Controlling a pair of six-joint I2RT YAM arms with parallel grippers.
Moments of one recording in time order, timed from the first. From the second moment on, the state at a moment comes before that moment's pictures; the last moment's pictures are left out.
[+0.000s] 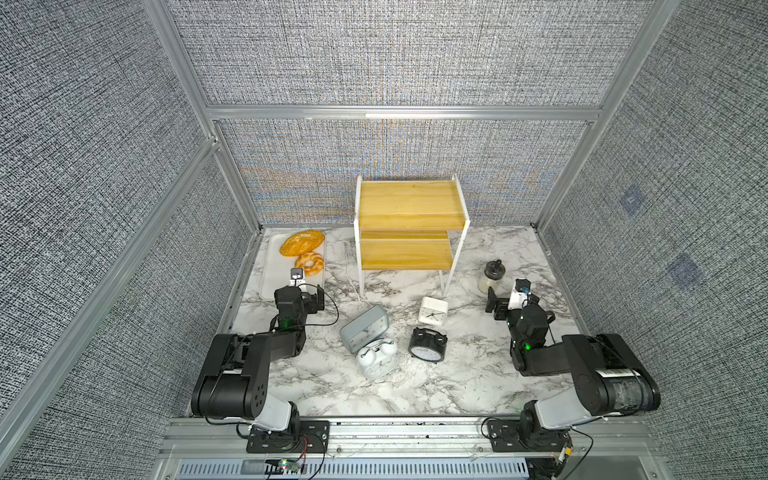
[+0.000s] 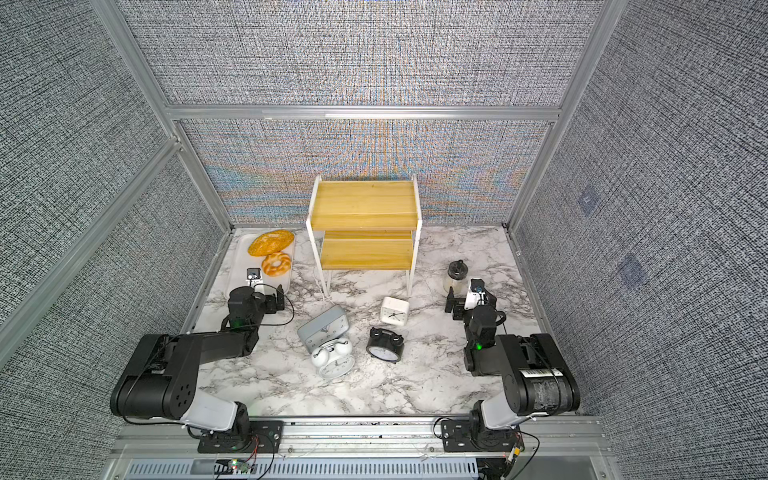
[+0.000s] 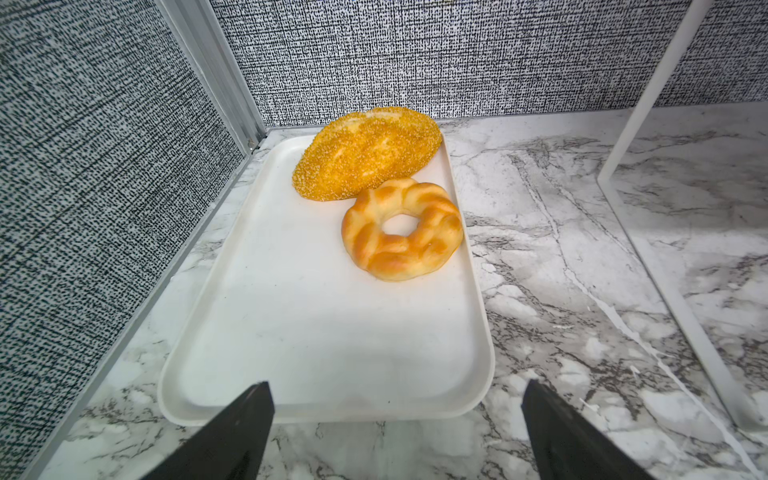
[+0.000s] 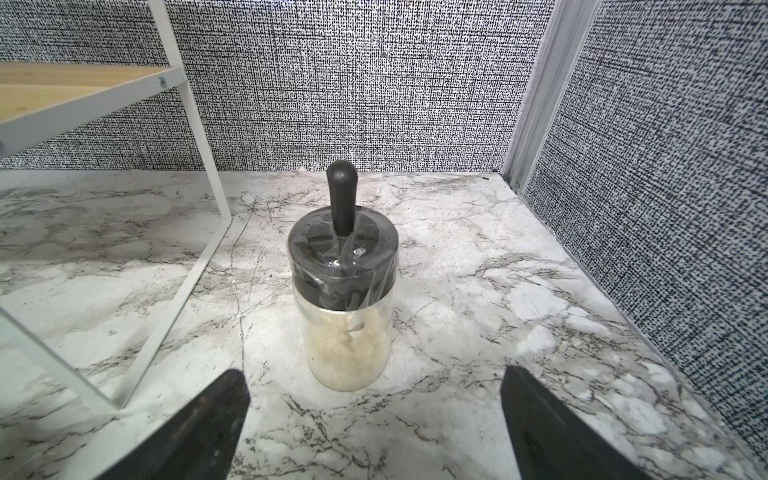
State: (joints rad) left arm -0.08 1.51 0.42 0.68 -0.13 0.03; right arm 0.03 1.52 0.22 1.13 0.10 -0.01
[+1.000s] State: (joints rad) left arm -0.13 0.69 0.54 -0.13 0.19 -0.40; right arm 0.05 0.97 0.46 0.25 -0.17 0.12
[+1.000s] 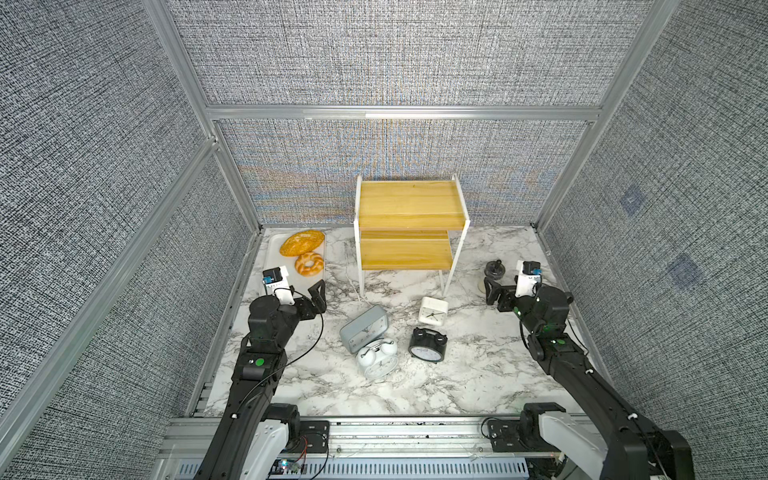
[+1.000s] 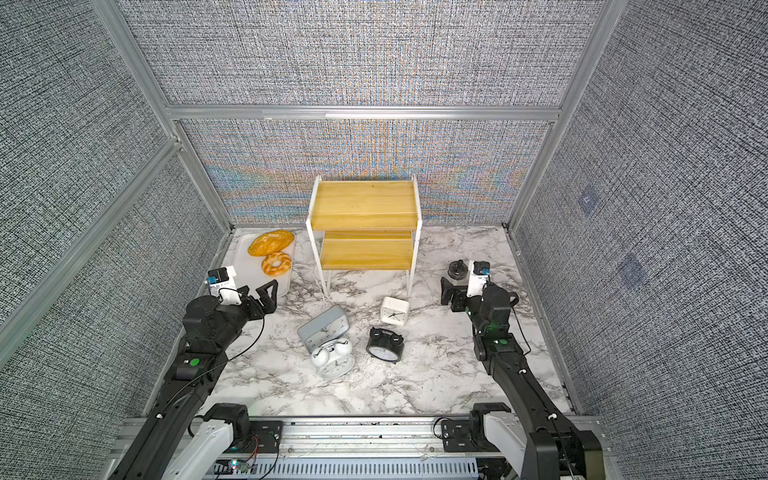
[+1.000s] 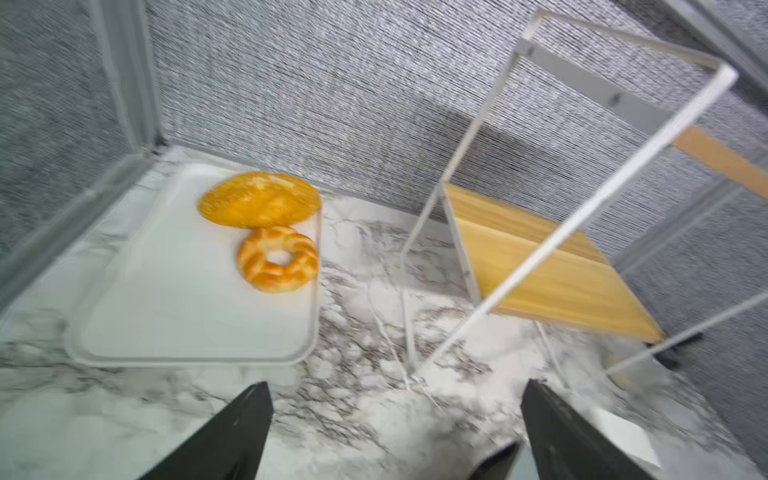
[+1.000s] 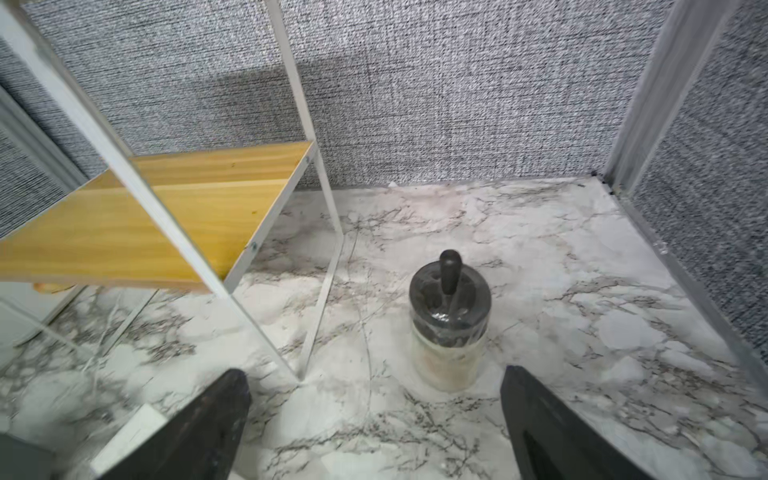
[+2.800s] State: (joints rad) left arm -0.79 0.74 0.63 -0.56 -0.08 -0.30; right arm 0.29 1.00 0.51 0.02 -0.27 0.09
